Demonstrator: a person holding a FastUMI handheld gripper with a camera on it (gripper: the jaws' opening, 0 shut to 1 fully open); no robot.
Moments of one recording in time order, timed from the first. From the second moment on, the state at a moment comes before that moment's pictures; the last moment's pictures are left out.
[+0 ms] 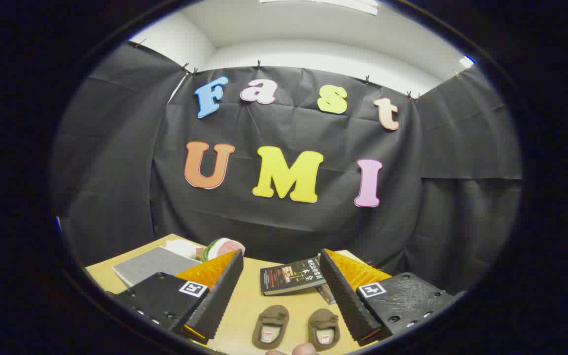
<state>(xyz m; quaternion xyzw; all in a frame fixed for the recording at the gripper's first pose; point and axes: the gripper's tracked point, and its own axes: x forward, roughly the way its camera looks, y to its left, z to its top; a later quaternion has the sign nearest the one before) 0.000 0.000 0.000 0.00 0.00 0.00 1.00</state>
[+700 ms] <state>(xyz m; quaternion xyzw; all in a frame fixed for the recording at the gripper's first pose) 0.000 0.000 0.009 0.02 0.00 0.01 1.00</state>
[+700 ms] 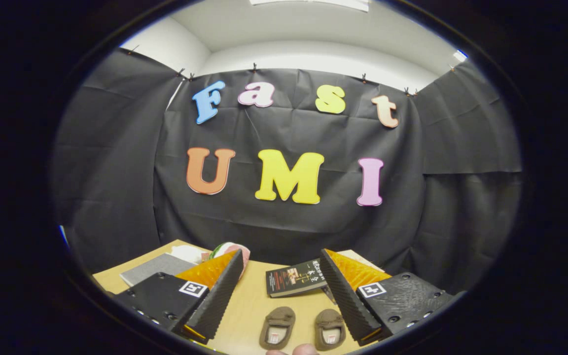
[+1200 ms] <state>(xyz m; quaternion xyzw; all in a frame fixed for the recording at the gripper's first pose) 0.006 0.008 0.010 0.03 0.00 0.02 1.00</state>
